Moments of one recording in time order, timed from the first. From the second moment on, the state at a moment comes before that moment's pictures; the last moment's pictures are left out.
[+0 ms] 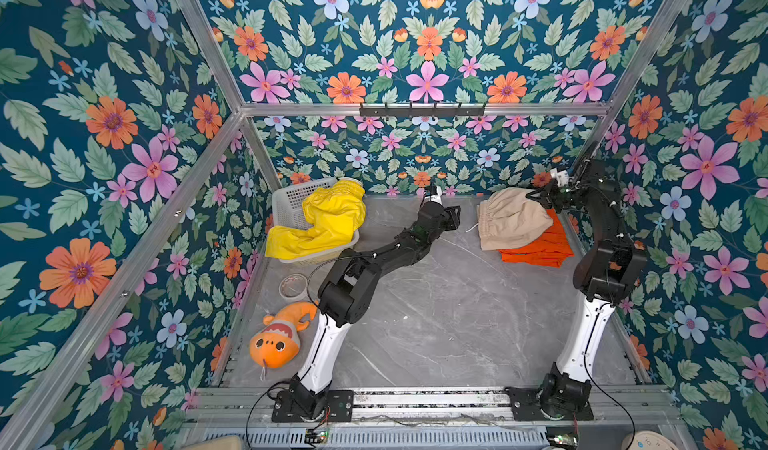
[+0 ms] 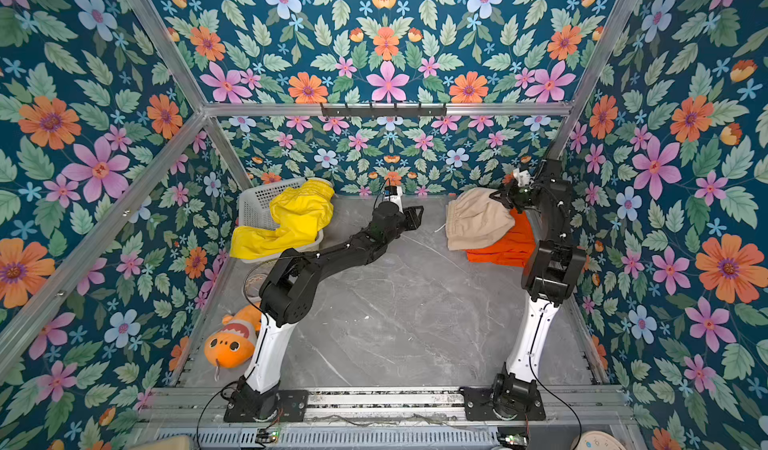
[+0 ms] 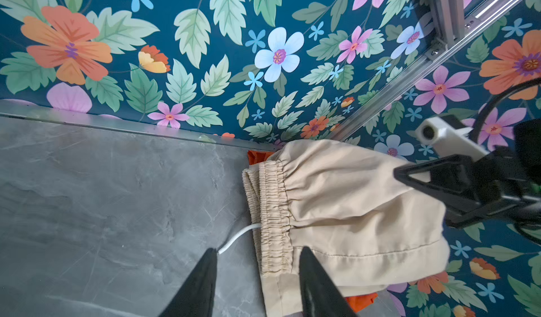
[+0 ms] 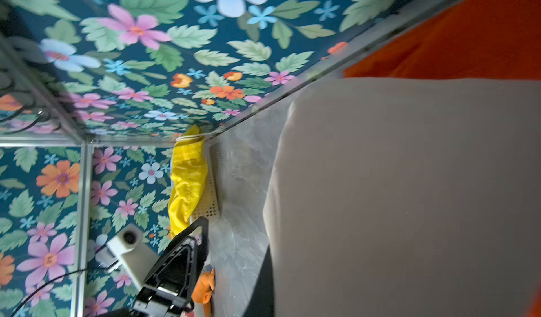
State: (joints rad) left arm -0.72 2.22 1.66 0.36 -0.06 -0.66; right arm -0.33 2.32 2.30 -0.96 -0.86 0.33
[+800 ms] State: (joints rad) left arm -0.72 2.22 1.62 0.30 -0.04 -0.66; right arm -0.44 2.52 2.40 -1.00 -0.63 0.34
